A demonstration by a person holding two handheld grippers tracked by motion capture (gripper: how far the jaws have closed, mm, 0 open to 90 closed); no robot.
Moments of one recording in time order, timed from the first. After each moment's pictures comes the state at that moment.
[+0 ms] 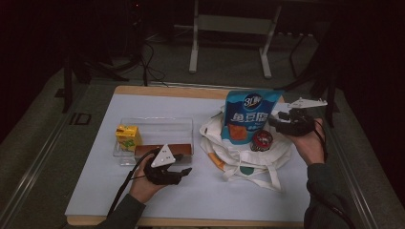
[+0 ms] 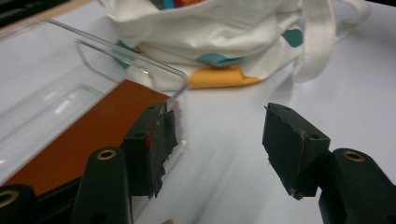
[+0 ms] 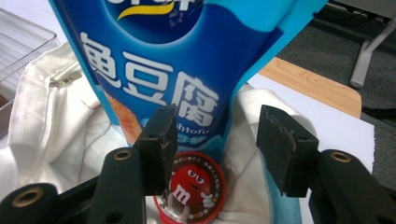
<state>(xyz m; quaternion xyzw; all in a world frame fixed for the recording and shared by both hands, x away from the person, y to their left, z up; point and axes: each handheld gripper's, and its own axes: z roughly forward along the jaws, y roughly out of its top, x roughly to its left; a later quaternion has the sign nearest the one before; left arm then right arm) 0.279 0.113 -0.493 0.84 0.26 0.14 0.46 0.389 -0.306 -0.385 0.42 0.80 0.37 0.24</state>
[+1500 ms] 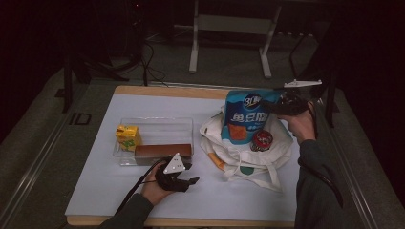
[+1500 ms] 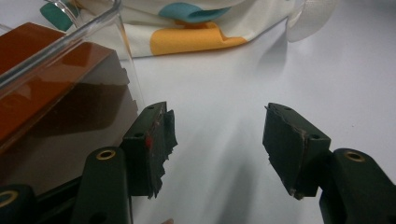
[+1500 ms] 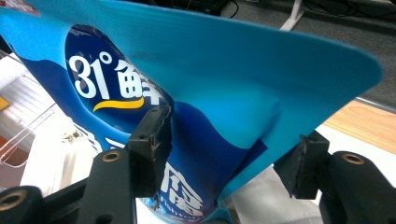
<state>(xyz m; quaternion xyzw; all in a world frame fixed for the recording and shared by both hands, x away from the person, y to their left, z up) 0.285 0.091 -0.538 0.85 0.24 0.11 0.45 0.452 -0.300 -0.375 0.42 0.78 0.42 0.17</state>
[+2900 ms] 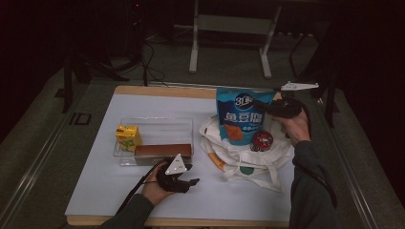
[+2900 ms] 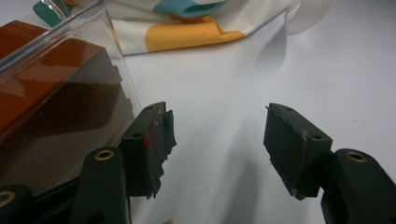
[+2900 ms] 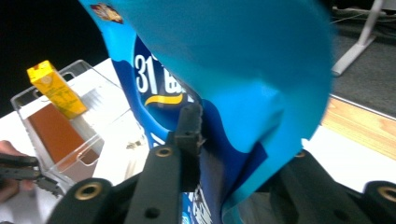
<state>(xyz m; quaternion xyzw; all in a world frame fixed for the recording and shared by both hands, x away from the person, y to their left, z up) 0.284 0.088 -0.539 0.86 0.23 0.11 0.44 0.446 -0.288 -0.381 0.35 0.78 0.51 0.10</state>
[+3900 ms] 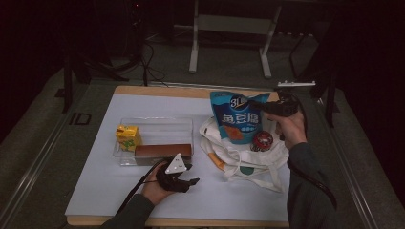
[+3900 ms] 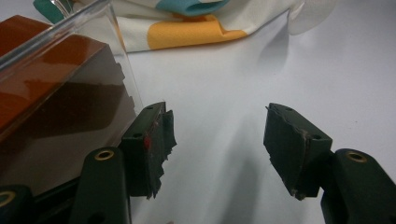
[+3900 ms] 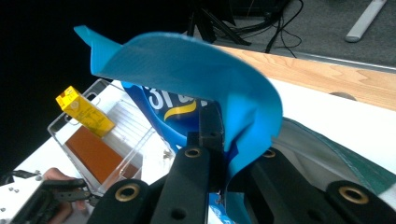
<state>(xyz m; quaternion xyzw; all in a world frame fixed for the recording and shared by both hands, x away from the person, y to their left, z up) 0.286 0.089 -0.539 0.86 0.24 0.11 0.44 0.436 -0.269 -0.367 0.42 0.75 0.50 0.04</state>
